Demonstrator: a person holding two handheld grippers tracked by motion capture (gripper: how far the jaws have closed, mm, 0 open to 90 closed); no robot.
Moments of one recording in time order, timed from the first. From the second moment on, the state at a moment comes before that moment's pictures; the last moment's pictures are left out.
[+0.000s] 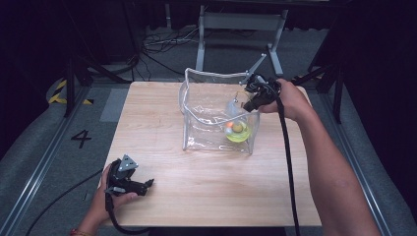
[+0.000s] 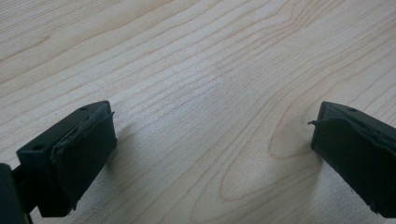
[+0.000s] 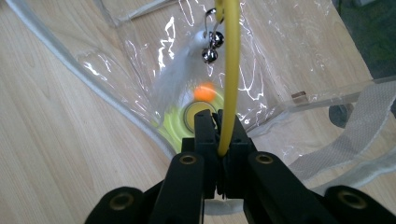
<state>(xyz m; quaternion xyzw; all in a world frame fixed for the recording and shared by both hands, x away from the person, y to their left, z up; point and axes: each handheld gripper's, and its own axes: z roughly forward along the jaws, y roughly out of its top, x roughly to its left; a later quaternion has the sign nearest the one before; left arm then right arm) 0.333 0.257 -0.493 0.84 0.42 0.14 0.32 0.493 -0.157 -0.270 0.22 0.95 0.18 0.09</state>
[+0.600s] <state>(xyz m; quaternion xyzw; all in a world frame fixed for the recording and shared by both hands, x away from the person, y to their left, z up) 0.332 0.256 -0.493 0.84 0.42 0.15 0.31 0.488 -0.168 -0.263 0.23 0.95 0.19 0.09</state>
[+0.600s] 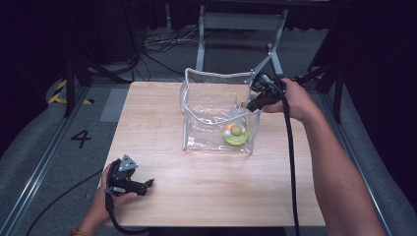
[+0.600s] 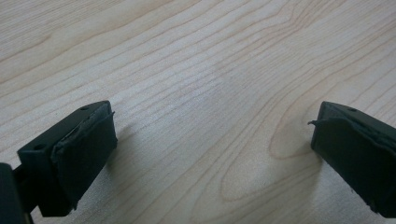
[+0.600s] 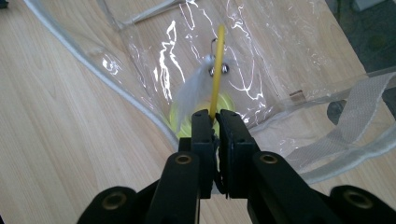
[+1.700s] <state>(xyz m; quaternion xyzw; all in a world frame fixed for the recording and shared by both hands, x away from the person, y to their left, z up) 0.332 0.256 -0.493 0.84 0.42 0.15 0.31 0.443 -0.216 -0.221 0.27 0.90 0.26 0.22</state>
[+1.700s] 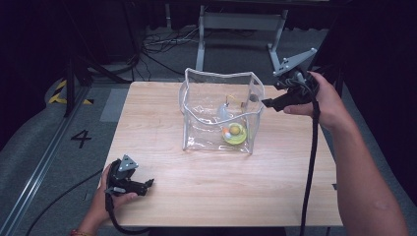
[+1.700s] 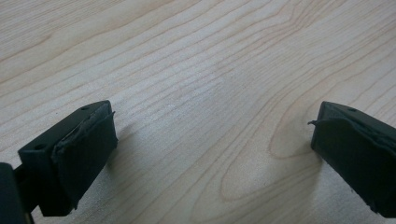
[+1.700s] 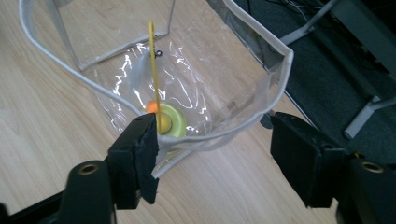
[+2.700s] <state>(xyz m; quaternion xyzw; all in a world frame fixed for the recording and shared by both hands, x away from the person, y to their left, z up) 0.332 0.256 -0.493 0.84 0.42 0.15 0.31 0.397 -0.268 -0.309 0.29 0.88 0.25 0.29</state>
